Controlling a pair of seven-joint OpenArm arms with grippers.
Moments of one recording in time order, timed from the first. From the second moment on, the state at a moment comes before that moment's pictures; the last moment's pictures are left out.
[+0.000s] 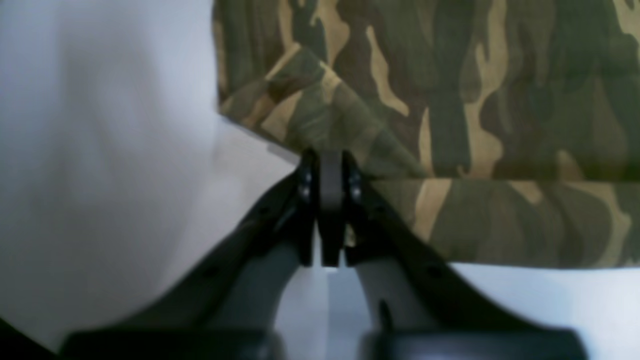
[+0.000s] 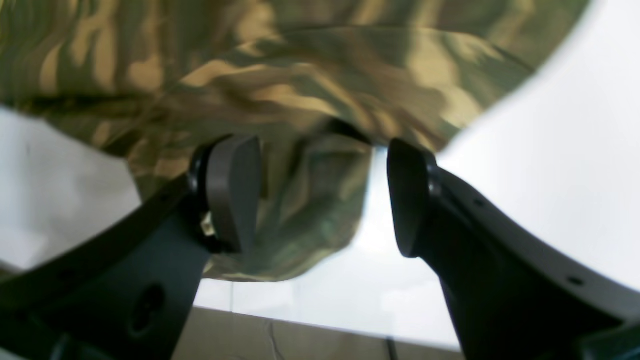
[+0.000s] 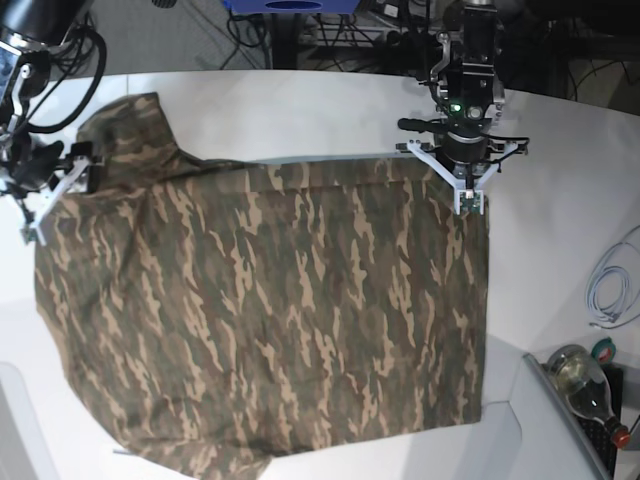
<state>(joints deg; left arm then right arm) 17.1 -2.5 -5.5 85.6 9.1 4.3 28.2 -7.3 7.6 30.9 89.0 10.8 32.9 -60.6</state>
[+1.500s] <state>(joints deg) -31.9 -2.6 -5.2 16.6 19.7 8.8 0.2 -14.3 12.1 19.5 76.4 11.6 24.8 -38.8</state>
